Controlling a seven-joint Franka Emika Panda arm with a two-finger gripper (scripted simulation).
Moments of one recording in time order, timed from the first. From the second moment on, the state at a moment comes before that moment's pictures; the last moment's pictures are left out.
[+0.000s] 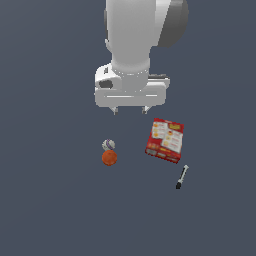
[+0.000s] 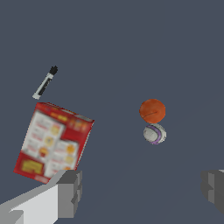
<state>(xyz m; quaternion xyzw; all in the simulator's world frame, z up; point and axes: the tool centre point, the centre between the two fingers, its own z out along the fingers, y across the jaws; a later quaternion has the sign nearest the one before) -0.008 0.008 0.305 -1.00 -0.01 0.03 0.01</state>
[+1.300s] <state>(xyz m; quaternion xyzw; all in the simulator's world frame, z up) 0.015 0.034 0.301 -1.00 -0.02 0.02 0.00</state>
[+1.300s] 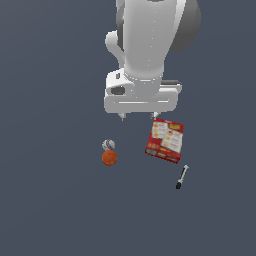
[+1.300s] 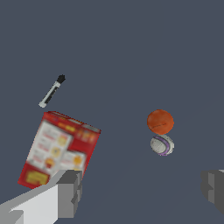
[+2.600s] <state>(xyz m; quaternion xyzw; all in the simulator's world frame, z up) 0.100 0.163 0.162 -0.98 0.18 0.00 0.00</state>
